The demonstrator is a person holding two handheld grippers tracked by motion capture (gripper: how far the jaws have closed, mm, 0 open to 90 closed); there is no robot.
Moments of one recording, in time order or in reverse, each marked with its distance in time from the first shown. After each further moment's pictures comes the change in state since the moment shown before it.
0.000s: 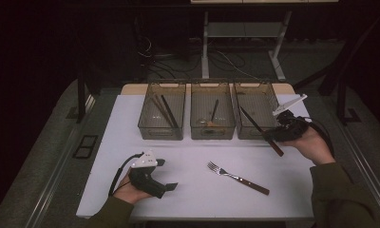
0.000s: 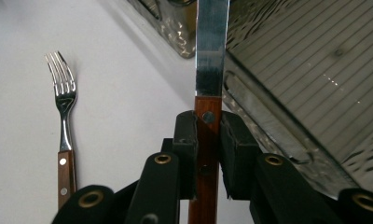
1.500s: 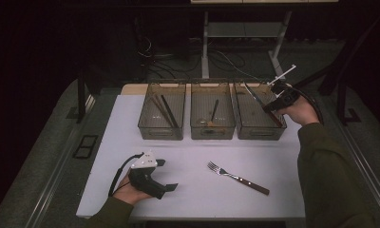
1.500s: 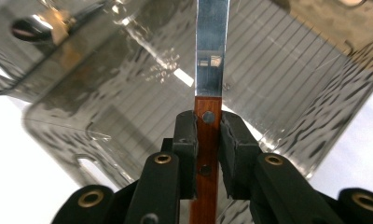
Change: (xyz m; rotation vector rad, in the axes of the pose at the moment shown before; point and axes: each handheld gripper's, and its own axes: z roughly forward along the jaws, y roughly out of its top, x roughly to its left) left arm -0.002 0.000 -0.001 -0.005 -0.009 0.012; right arm -0.086 0.061 0.029 0.096 -0.130 0.106
